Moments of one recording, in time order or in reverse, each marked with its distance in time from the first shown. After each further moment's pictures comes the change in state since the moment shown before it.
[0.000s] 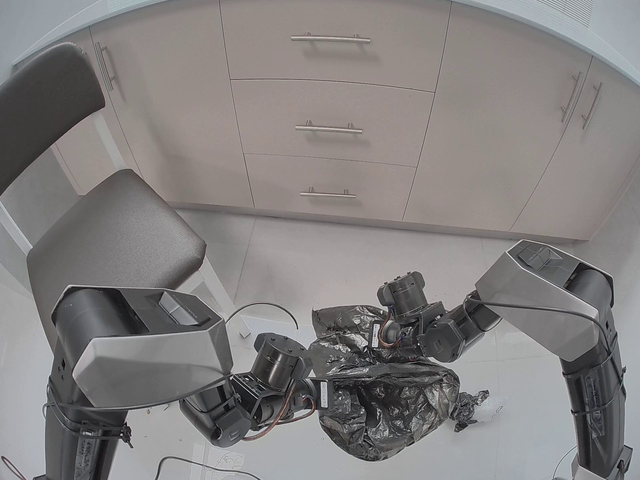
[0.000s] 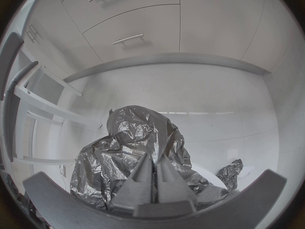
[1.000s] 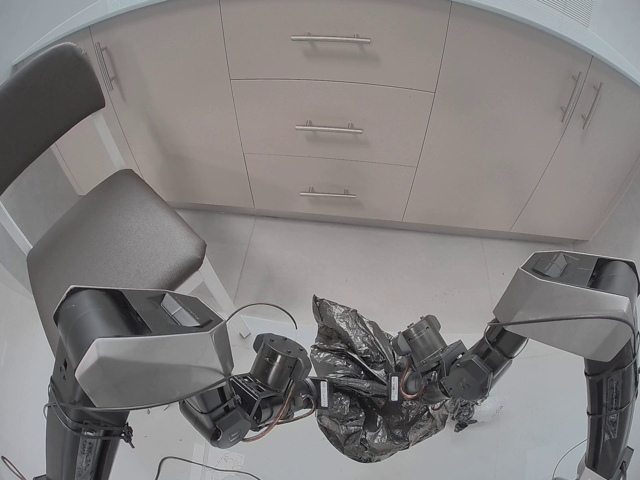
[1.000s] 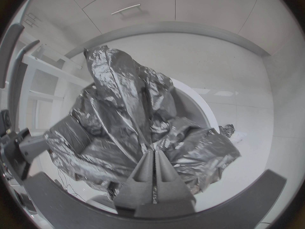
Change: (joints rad) left arm 0.000 0.007 0.007 -0.033 0.002 -0.001; right arm 0.060 -0.134 0.378 -0.001 0.086 0.082
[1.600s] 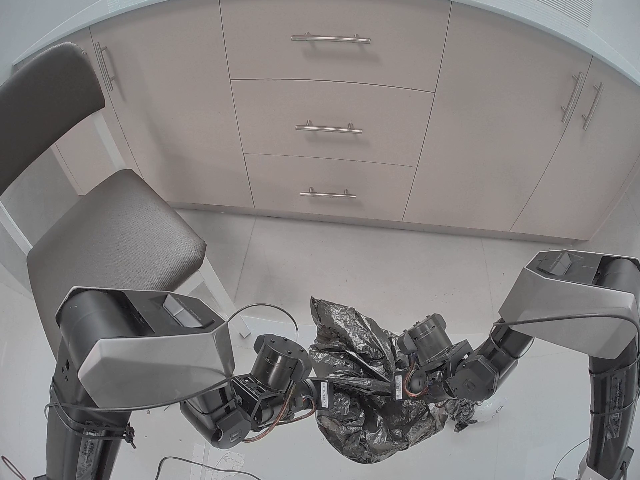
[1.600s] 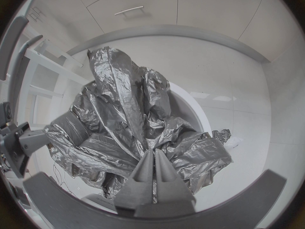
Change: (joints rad) left arm 0.000 0.007 -0.002 -0.003 0.000 0.000; right arm -0.009 -0.016 0.038 -0.049 -0.020 -0.059
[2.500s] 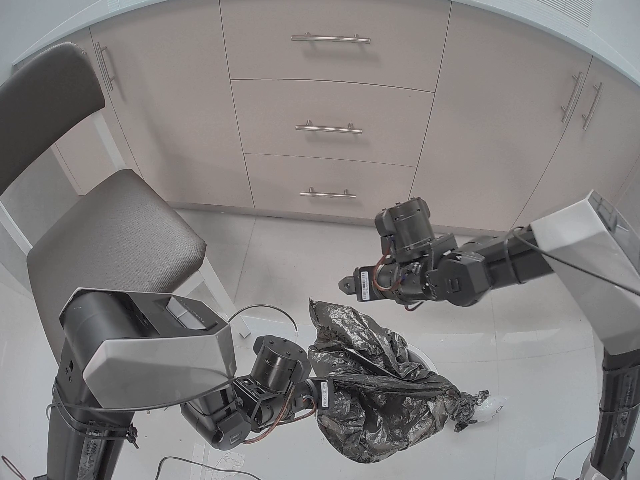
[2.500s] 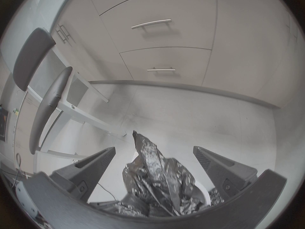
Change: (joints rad) left arm 0.000 0.012 0.006 -0.040 0.000 0.002; right arm 0.001 -0.078 -0.610 0.348 -0.001 -0.196
